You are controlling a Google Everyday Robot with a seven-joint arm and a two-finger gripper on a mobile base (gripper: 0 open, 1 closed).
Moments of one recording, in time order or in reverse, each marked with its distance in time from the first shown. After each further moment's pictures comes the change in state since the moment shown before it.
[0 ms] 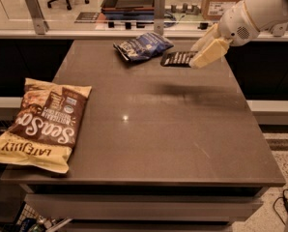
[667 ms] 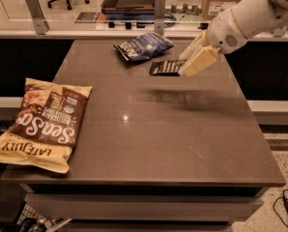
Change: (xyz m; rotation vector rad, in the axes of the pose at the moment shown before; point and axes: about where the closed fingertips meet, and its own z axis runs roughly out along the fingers) arm -0.015 0.033 0.024 -0.061 -0.005 -0.026
